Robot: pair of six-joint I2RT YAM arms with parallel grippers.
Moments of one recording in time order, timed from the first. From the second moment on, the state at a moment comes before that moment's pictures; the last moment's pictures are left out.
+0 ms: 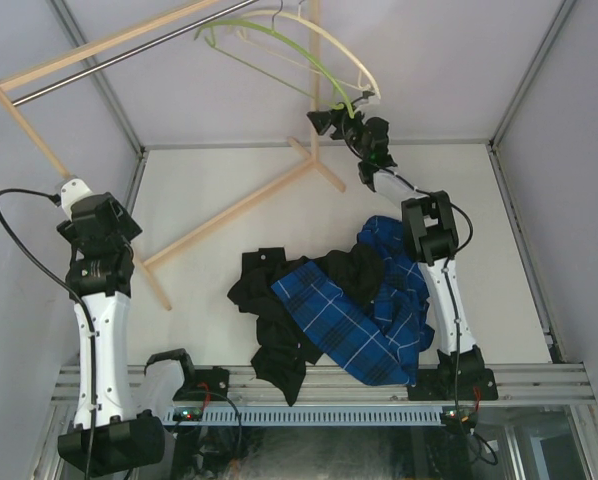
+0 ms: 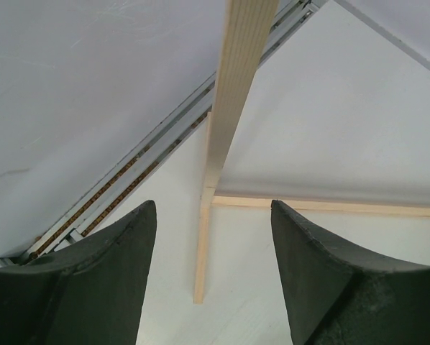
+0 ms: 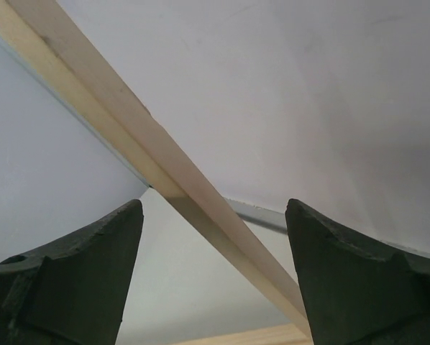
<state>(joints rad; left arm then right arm) 0.21 0.88 1.06 -0.64 -0.44 -0.31 0.29 2.55 2.07 0.69 -0.34 0.66</state>
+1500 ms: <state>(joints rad) 0.00 1.28 1.26 -0.60 -0.18 -0.30 0.09 2.04 1.28 0.80 -0.05 0.08</state>
